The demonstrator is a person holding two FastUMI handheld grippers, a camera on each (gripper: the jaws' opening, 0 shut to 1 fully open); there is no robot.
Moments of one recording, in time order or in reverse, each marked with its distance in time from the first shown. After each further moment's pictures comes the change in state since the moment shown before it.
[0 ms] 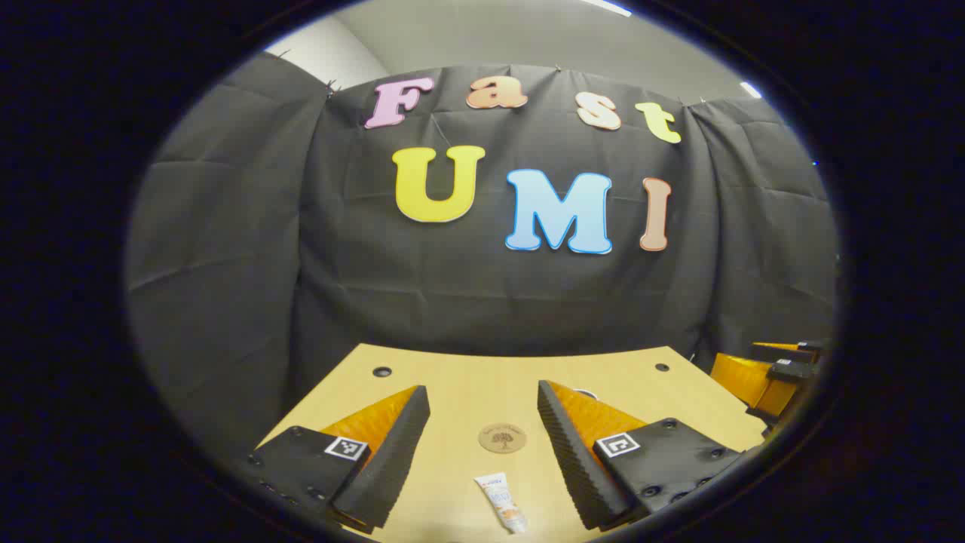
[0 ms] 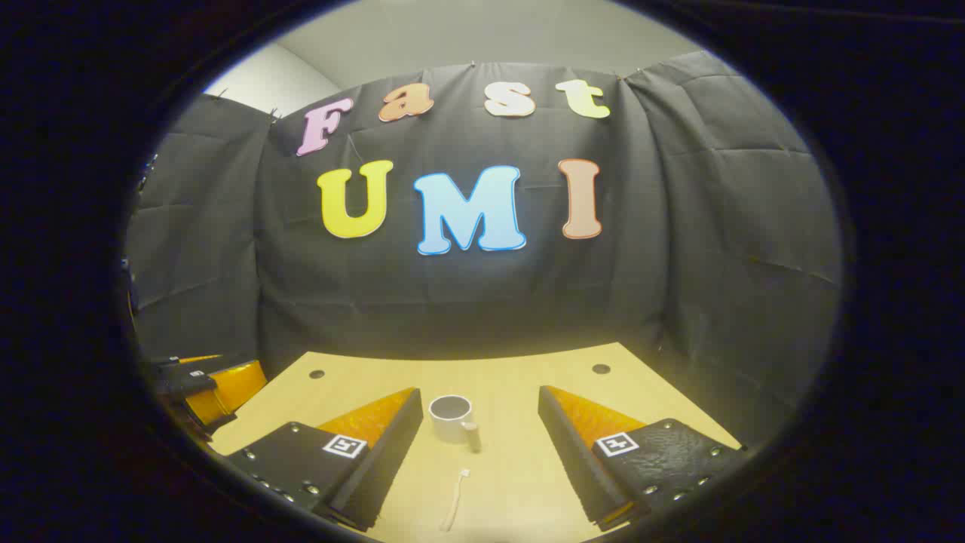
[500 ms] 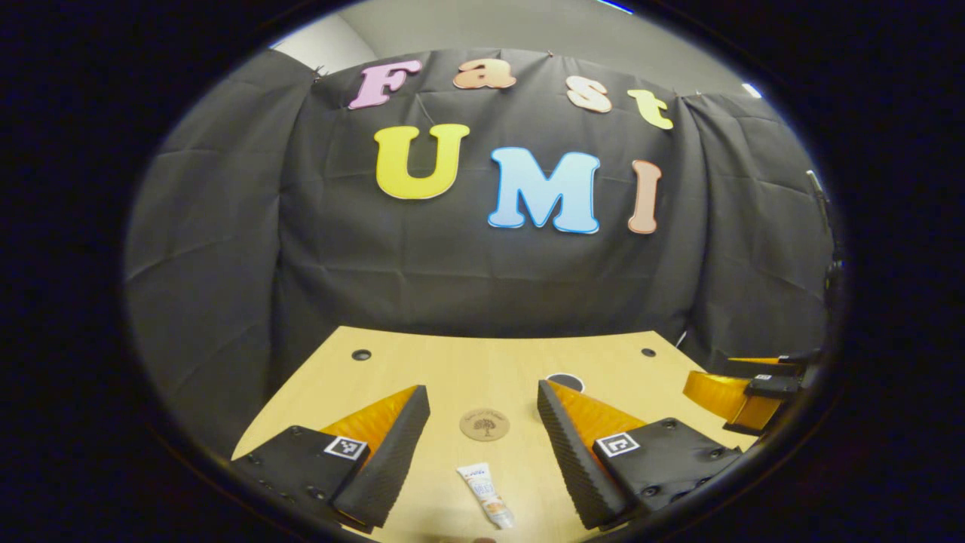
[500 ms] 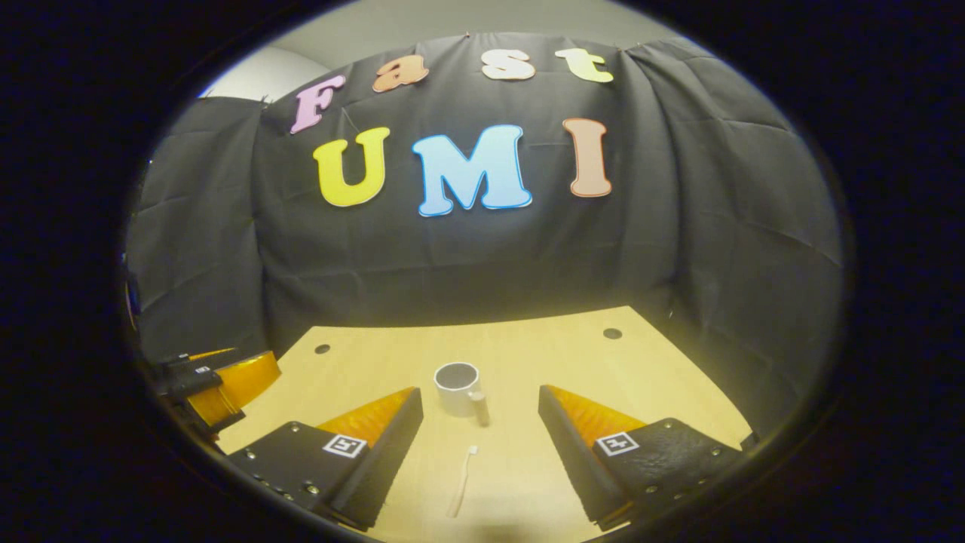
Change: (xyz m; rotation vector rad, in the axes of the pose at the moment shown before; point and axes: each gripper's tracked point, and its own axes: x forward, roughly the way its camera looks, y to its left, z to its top) left arm 0.013 -0.023 -0.012 0.020 0.061 -0.046; right arm 0.014 -0.008 -0.031 0.020 0.141 0.031
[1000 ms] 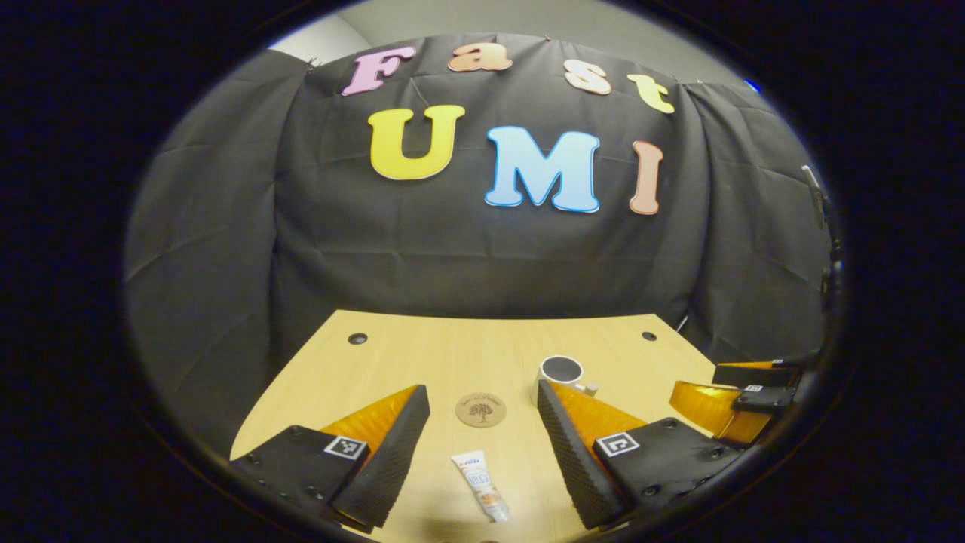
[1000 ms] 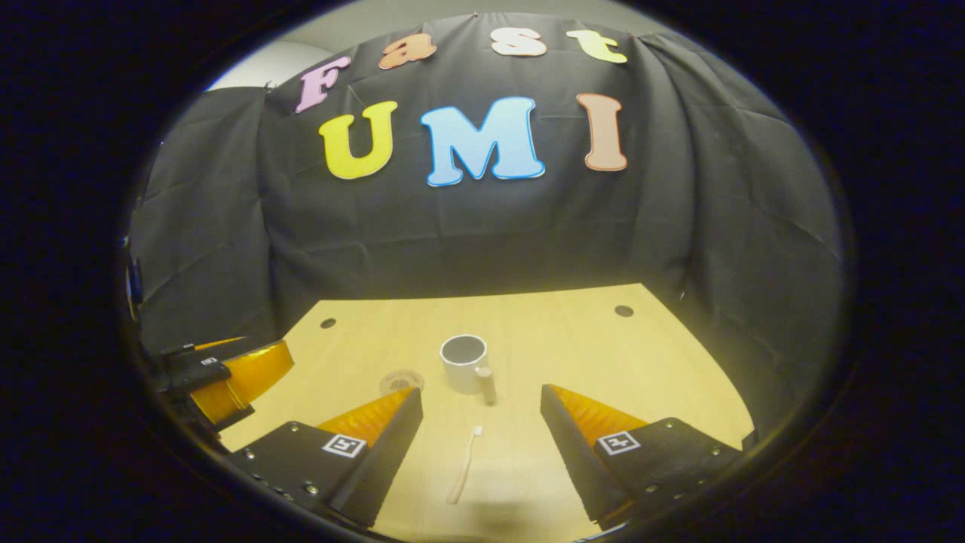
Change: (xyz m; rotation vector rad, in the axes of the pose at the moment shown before) left arm 0.010 -0.009 -0.024 -0.012 0.095 0.015; right arm 0.010 0.008 -0.031 -0.009 0.137 0.057
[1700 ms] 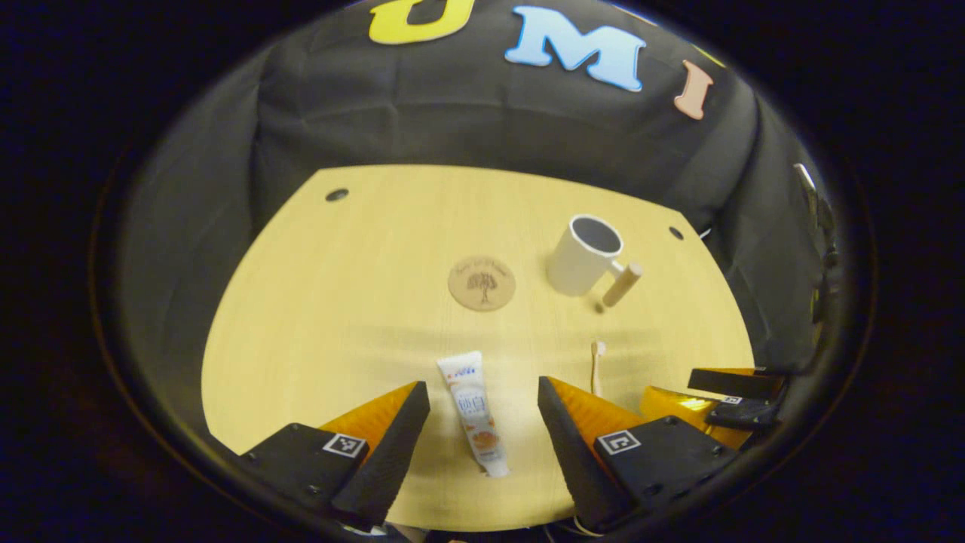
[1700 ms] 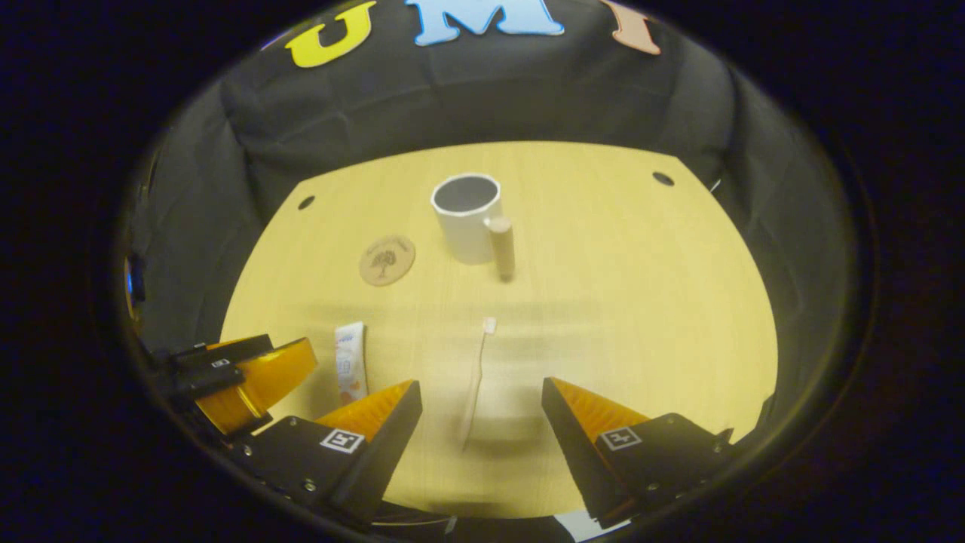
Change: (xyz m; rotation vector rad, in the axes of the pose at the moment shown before) left arm 0.056 0.012 -0.188 -0.121 0.692 0.030; right arm 0.061 0.008 -0.142 0.042 0.639 0.000
